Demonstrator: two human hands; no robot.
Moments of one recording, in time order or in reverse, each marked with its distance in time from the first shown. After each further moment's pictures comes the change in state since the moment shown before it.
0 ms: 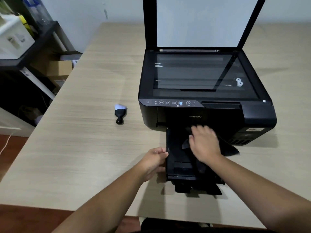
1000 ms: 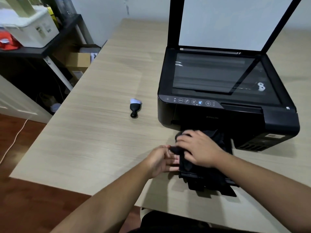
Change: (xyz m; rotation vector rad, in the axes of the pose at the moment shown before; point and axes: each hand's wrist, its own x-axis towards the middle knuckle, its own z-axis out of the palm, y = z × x) left_hand -0.026 0.008 -0.009 -0.316 0.007 -0.101; right_hand 0.000 -0.029 -0.019 -0.110 -0.145 -0.769
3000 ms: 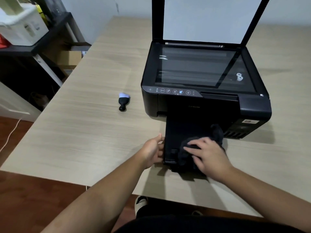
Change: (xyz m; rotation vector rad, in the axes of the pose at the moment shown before) left_hand 0.018 -0.021 0.019 0.179 0.093 0.029; right_hand -0.099 -0.012 0.017 0.193 0.186 0.261
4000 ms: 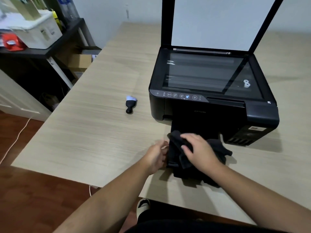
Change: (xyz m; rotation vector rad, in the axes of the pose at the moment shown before) left_hand -0.007 -0.008 0.003 -0.151 -0.012 0.047; right_hand 0.042 -0.023 0.009 0.344 0.106 0.191
